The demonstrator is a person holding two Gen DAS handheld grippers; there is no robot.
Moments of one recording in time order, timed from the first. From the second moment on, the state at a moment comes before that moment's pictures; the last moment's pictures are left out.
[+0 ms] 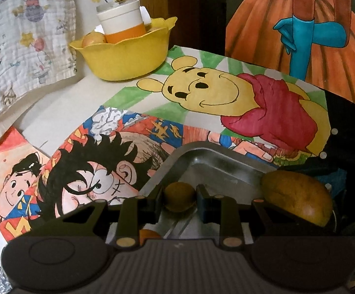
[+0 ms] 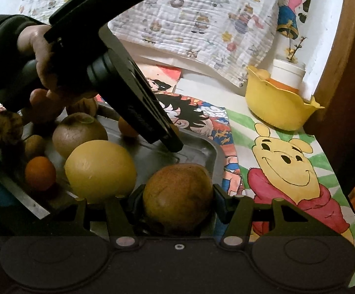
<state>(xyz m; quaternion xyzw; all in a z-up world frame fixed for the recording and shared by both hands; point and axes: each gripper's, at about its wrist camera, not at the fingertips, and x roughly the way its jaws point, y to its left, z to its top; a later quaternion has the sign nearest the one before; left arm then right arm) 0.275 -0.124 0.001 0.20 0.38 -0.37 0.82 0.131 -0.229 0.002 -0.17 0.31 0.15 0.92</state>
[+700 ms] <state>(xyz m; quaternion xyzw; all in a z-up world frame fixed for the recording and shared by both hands) 0.272 -0.123 -0.001 0.21 0.39 -0.36 0.82 0.131 -0.229 0.001 -0.17 0.31 0.14 0.93</state>
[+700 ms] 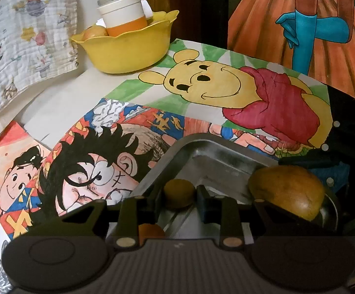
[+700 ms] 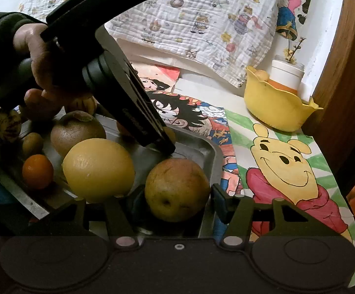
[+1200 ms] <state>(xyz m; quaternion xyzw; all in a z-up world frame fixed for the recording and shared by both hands) 0.263 -0.109 0.015 0.20 0.37 -0.33 0.84 0.127 -0.231 0.003 -0.16 0.30 0.13 0.93</state>
